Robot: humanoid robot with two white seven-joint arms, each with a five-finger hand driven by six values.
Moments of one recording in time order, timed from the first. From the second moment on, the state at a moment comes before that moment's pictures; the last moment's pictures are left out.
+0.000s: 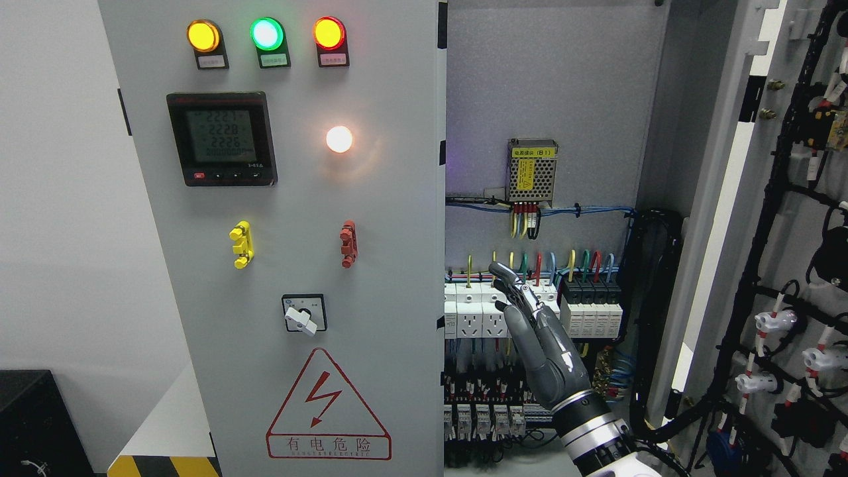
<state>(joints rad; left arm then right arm) 0.01 -0.10 -0.05 -0.03 0.00 -0.14 -0.18 -0.49 0.00 0.20 -1.65 -0.10 0.05 0.14</state>
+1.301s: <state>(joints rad) 0.00 -0.07 0.04 -0.04 -0.02 -0.14 -0.17 -0.56 0.05 0.22 -1.59 -0.14 0.07 0.14</state>
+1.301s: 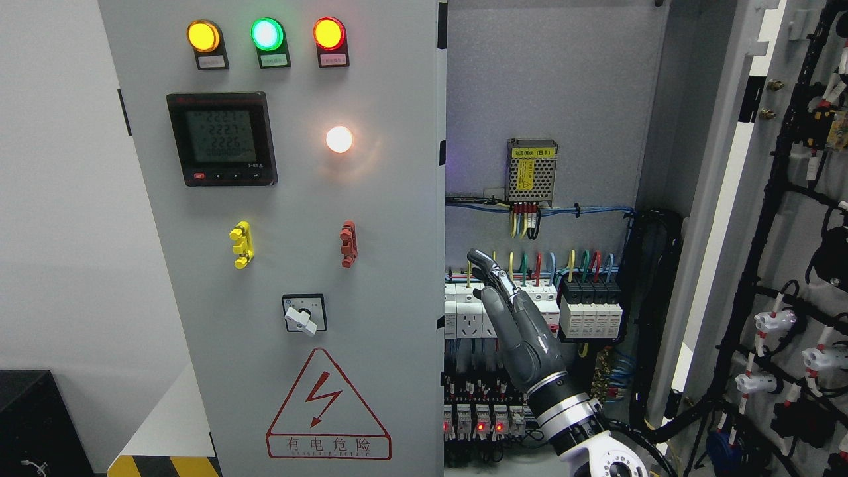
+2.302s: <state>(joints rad) 0.00 -0.08 0.24 -0.01 -0.25 -0.14 -0.18 -0.62 0.05 0.22 -1.54 -0.20 0.09 0.14</state>
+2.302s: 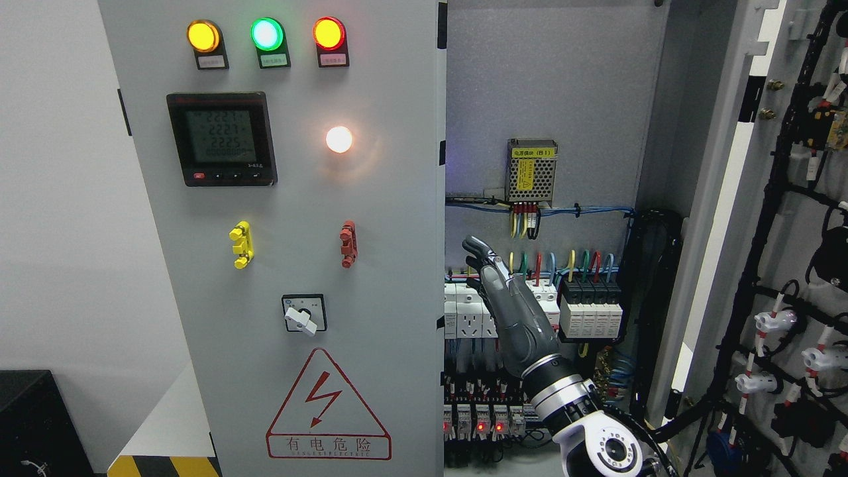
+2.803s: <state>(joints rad) 0.00 -0.09 0.26 0.00 -0.25 -0.15 -0.18 -0.63 0.04 0.23 -1.54 -0.27 0.09 0.14</state>
